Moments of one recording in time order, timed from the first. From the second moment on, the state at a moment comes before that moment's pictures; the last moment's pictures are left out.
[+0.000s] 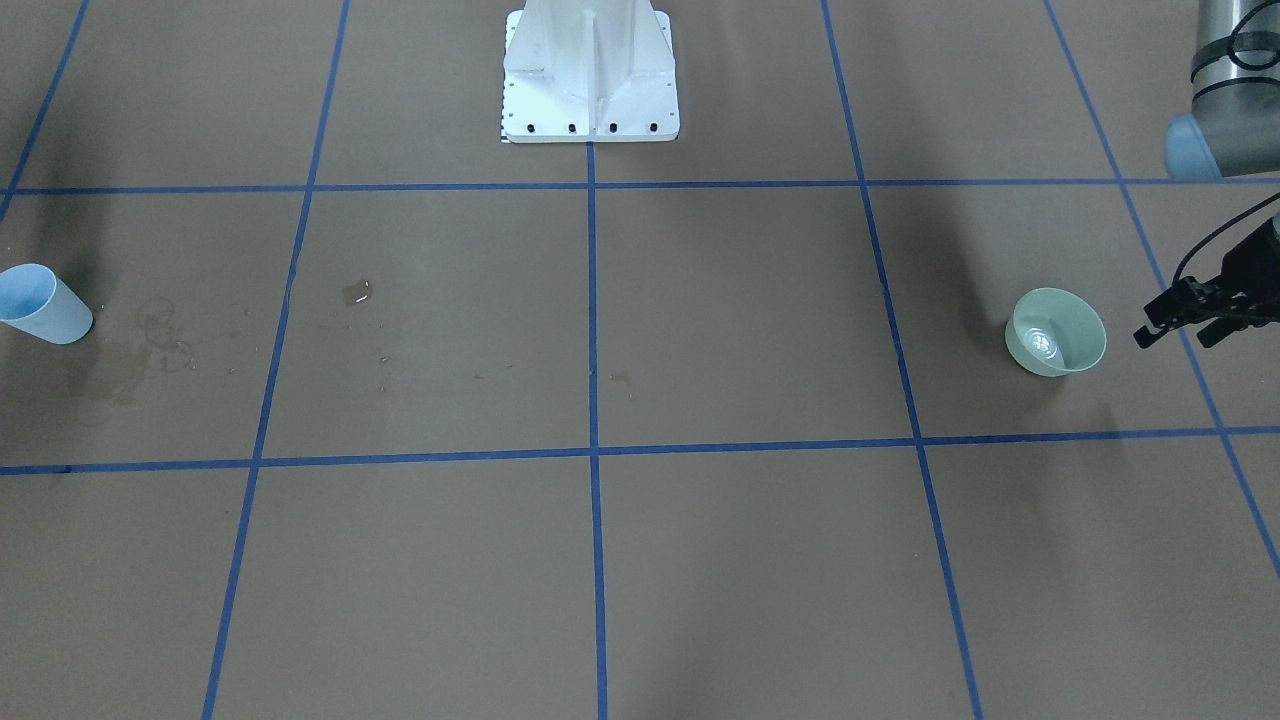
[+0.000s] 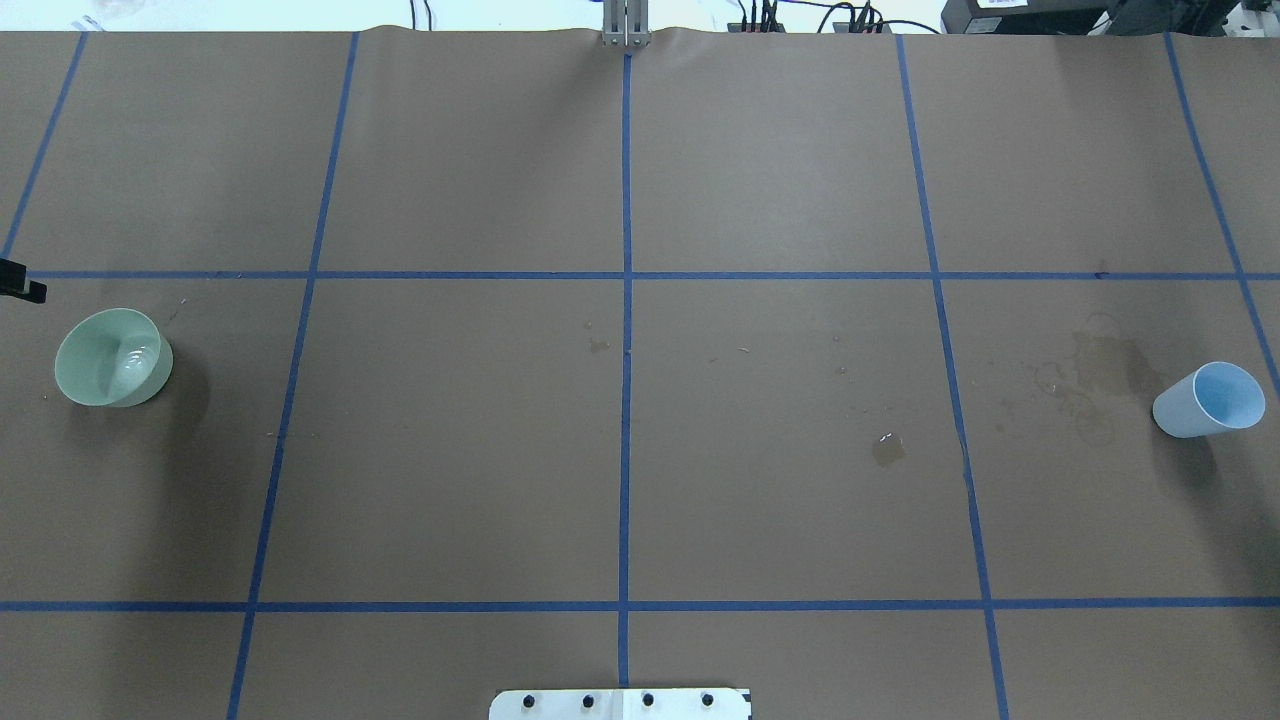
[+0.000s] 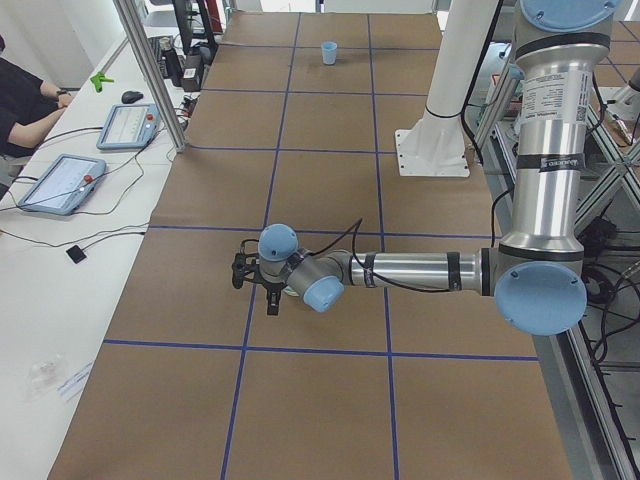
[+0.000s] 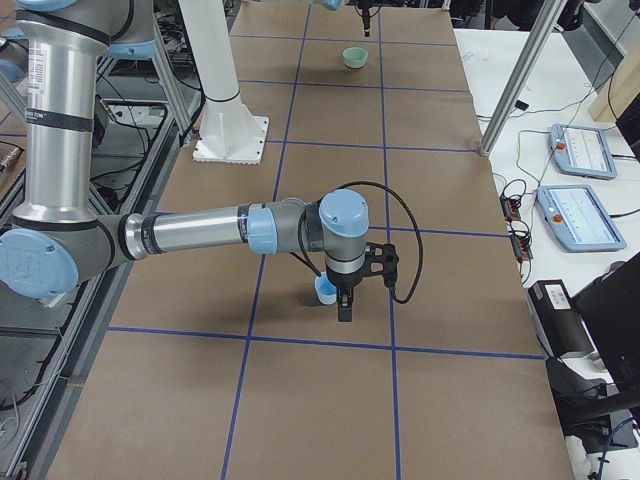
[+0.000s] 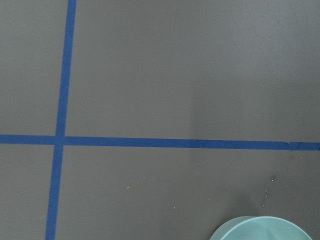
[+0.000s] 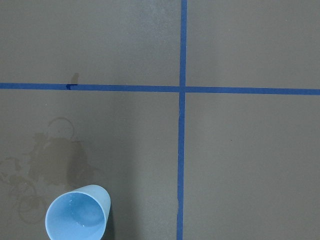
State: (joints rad) left arm -1.20 -1.56 -1.46 -2.32 -2.32 -0.74; right arm 1.56 -1.70 1.87 -1.62 2.32 0.08
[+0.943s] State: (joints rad) left arm -1.07 -1.55 -1.46 -2.35 -2.32 -0.75; right arm 1.56 -1.70 1.87 -1.62 2.32 0.08
